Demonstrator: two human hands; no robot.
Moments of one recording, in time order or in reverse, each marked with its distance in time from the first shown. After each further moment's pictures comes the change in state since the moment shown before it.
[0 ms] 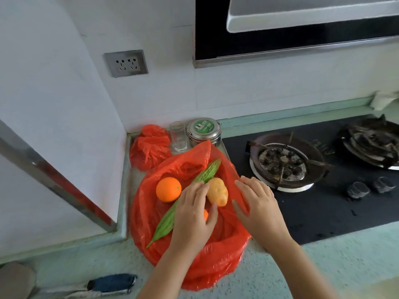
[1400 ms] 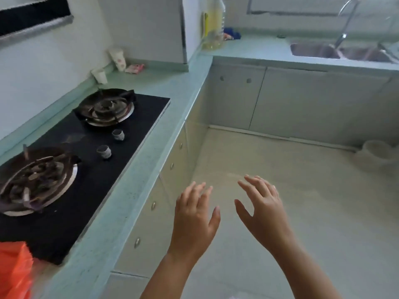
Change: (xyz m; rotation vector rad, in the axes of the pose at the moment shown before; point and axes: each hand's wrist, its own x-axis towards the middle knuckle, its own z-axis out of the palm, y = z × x) left_hand -0.183 0.378 0.120 -0.463 -0.565 0.798; right_hand -0.420 0.115 -0.225 -0.398 0.566 0.914
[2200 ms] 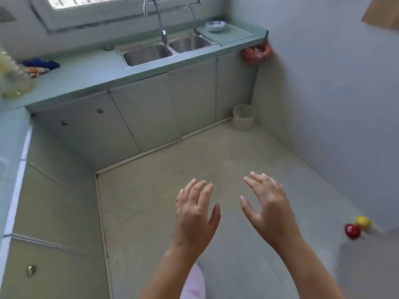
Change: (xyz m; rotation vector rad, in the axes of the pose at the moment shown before) left_hand 0.197 0.229 0.258 -0.403 -0.272 0.540; right_hand 0.024 0.296 -0.137 -0.254 0.339 0.621
